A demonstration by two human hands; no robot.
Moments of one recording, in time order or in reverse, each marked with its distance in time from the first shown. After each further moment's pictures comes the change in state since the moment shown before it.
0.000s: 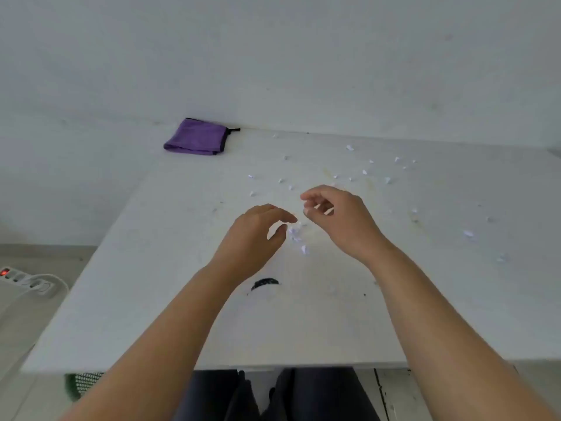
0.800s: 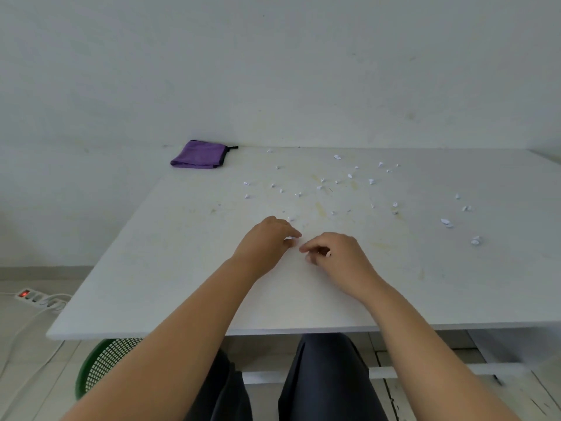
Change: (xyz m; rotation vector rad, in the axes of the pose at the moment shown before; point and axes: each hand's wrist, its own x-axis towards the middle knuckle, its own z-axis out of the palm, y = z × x) left_hand -0.005 0.020 0.040 0.295 -0.210 0.005; right_hand -0.078 0.041 0.008 -0.043 -0.044 0.021
